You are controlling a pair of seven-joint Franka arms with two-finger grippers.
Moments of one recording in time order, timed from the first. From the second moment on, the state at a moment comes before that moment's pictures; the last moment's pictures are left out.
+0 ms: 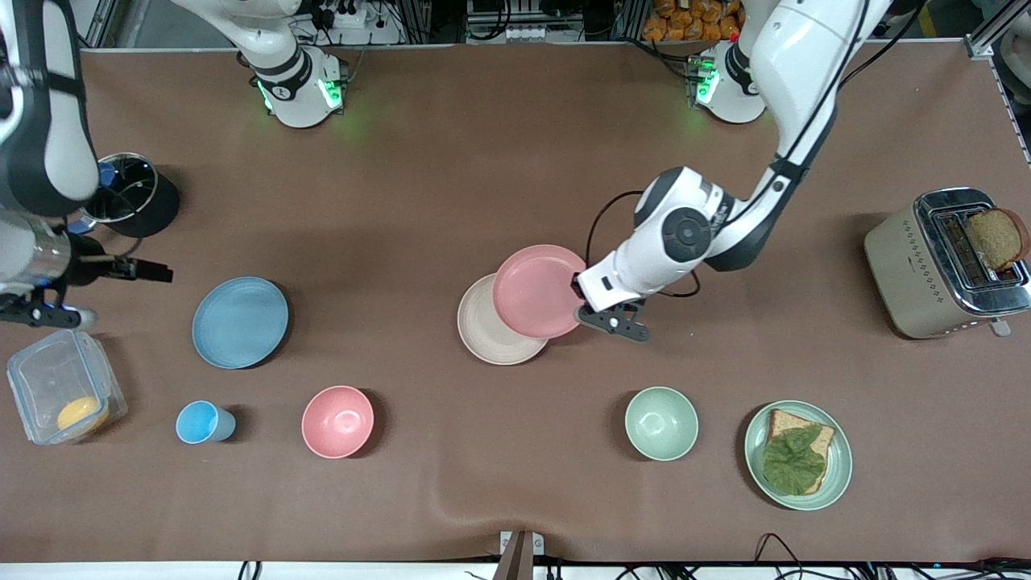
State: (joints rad) left arm -0.22 0.58 -0.42 -1.79 -0.01 2.41 -0.26; right arm -0.15 0.27 -0.03 -1.78 0.01 1.80 -0.03
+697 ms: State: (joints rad) left arm -0.28 0.69 -0.41 -1.74 0.02 2.53 -0.36; right arm -0.21 0.48 -0.03 -1.78 0.05 1.97 -0.13
